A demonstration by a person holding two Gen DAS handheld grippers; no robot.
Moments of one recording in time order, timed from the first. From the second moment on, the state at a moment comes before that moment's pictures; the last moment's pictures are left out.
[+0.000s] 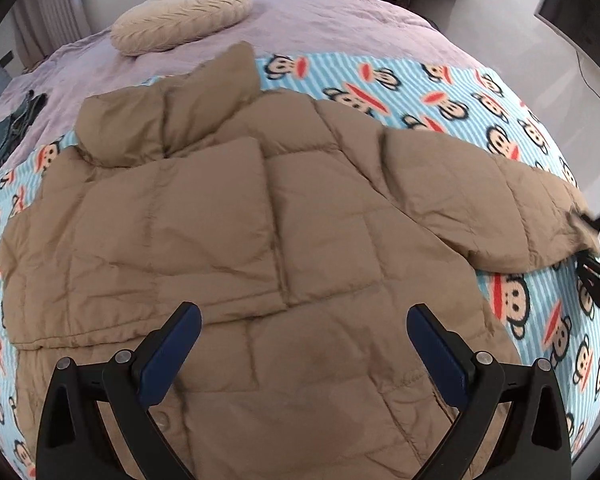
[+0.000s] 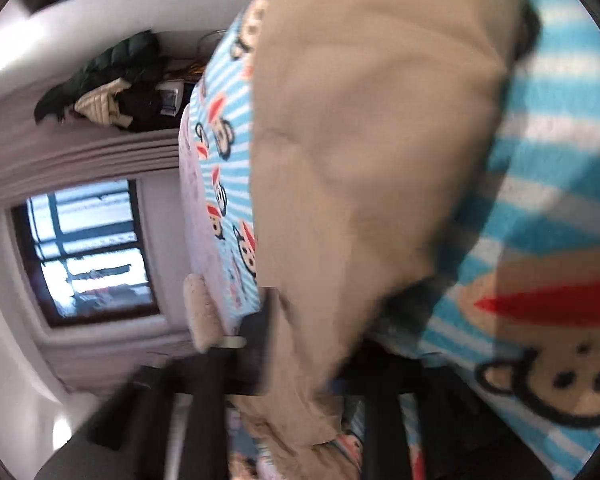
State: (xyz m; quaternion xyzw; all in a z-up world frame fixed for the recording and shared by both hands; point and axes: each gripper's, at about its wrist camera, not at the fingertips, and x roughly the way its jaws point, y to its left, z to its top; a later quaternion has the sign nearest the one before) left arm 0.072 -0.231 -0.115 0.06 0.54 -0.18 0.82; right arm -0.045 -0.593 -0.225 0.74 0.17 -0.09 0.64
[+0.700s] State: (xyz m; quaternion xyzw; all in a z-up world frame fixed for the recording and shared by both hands) left arm 0.117 -0.064 -0.096 0.02 0.49 -0.06 0.87; right arm 0.123 -0.293 -0.019 0.26 0.31 0.11 0.91
